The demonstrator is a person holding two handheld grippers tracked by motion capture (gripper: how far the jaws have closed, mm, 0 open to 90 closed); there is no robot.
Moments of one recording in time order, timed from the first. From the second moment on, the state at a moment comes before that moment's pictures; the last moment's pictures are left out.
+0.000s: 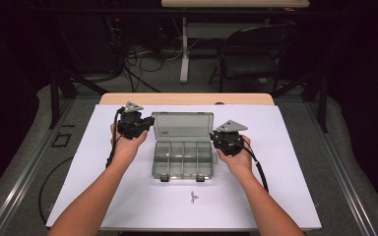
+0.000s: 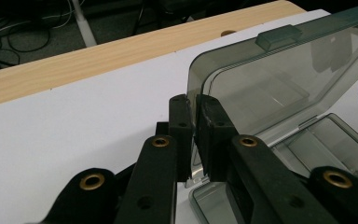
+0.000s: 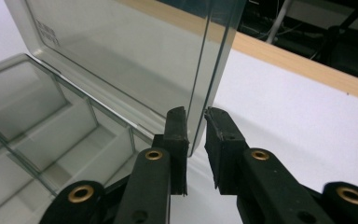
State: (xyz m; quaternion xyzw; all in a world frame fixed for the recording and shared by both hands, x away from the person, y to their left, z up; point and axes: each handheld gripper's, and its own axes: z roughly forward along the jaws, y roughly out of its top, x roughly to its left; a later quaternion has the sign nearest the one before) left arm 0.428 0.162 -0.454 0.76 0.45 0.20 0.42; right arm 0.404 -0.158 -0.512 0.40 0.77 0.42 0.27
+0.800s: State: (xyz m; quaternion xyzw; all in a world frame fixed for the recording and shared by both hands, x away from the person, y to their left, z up) left arm 0.429 0.163 -0.454 0.76 0.45 0.20 0.42; right arm 0.414 -0.155 -0.537 0.44 0.75 0.42 0.26
